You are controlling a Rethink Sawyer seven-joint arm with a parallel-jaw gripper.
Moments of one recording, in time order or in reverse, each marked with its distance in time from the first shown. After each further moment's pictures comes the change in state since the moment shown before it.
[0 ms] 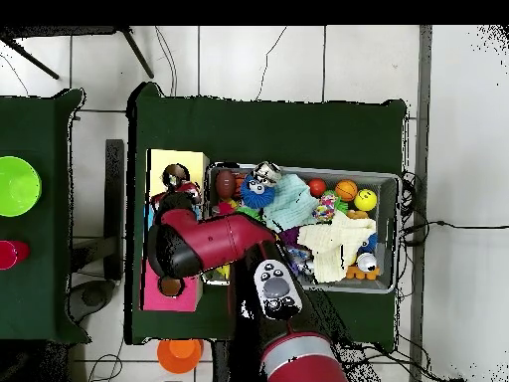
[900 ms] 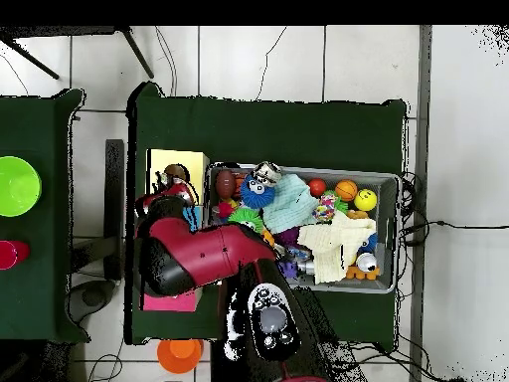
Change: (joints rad) arm 0.011 -0.128 0.000 0.073 0.003 -0.050 0.000
